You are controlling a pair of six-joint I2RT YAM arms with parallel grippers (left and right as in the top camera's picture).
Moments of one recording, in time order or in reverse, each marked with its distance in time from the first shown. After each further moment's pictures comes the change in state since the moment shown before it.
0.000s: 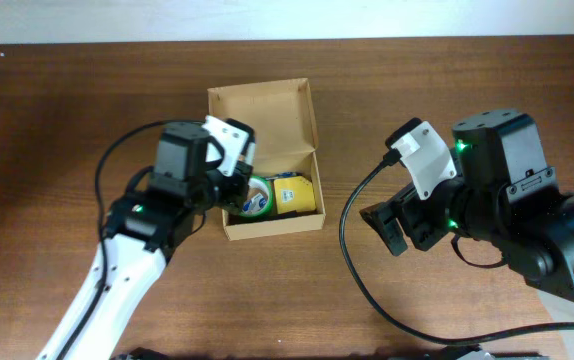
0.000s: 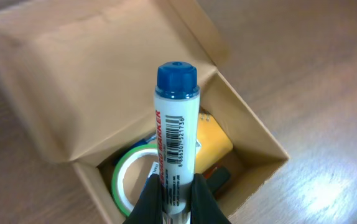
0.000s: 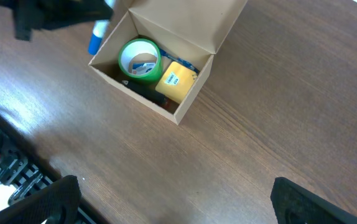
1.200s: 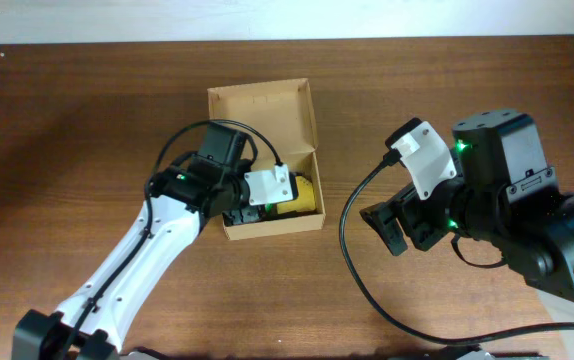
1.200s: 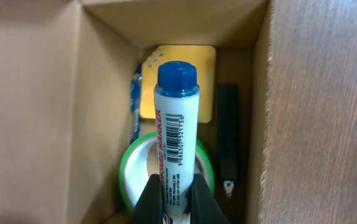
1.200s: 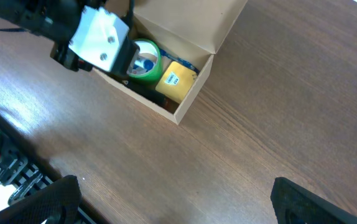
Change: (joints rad) left arm -0.066 0.219 0.045 -0.127 0.013 0.917; right arm 0.000 0.000 0.000 0.000 0.000 0.000
